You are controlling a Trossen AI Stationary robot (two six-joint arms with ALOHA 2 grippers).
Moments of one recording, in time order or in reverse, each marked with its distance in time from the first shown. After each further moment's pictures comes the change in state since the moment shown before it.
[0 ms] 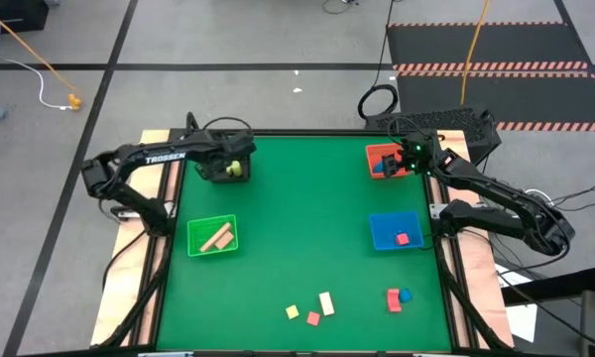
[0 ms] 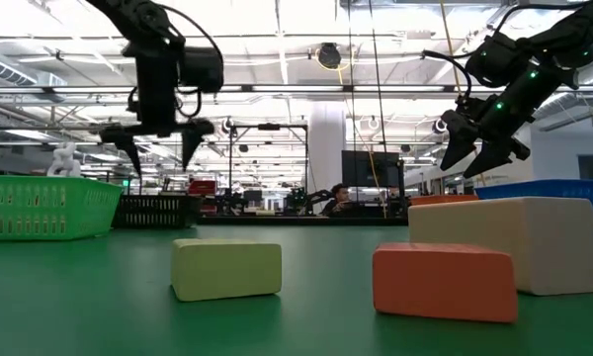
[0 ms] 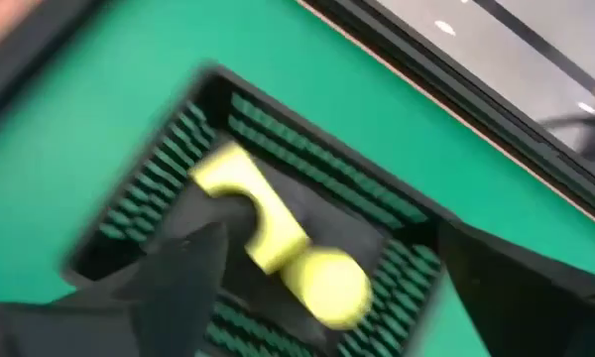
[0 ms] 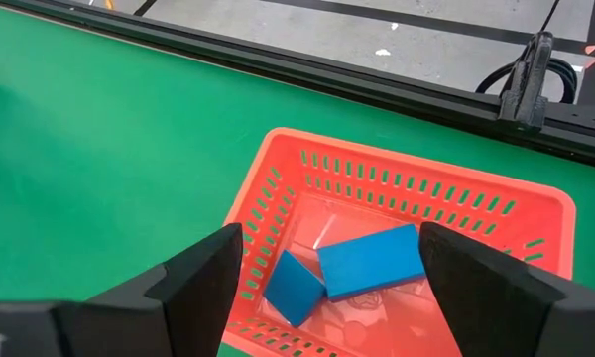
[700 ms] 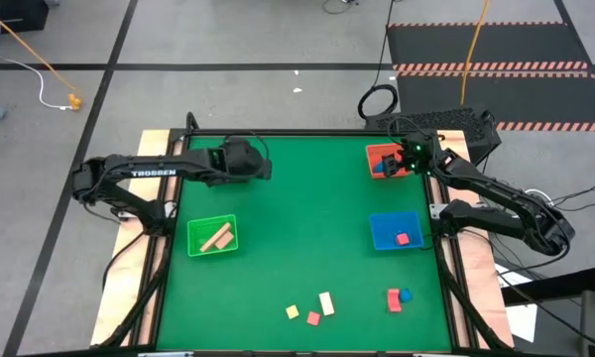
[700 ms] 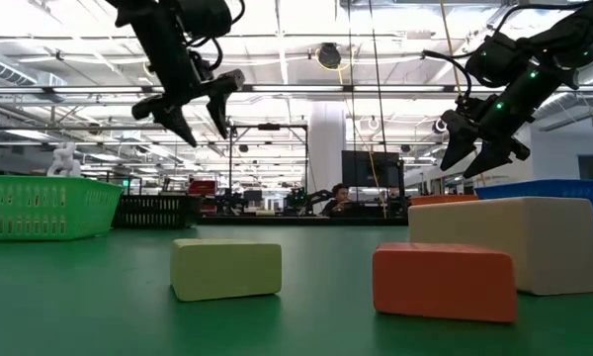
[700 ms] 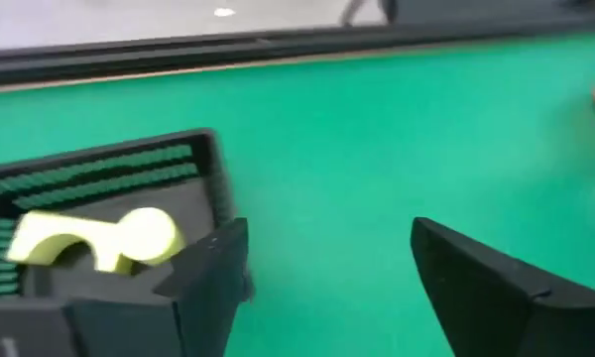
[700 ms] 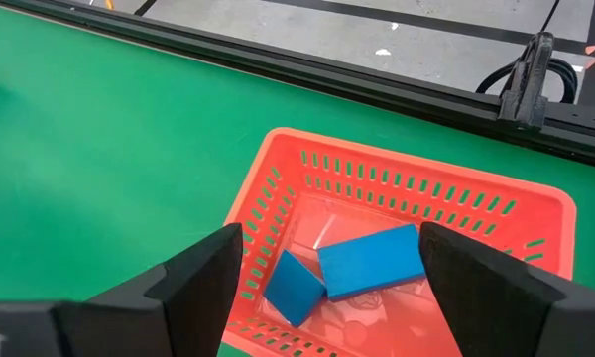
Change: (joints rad) left arm -0.256 -0.102 0.001 0.249 -0.007 0.667; right arm 0.000 0.000 0.000 0.000 0.000 0.000
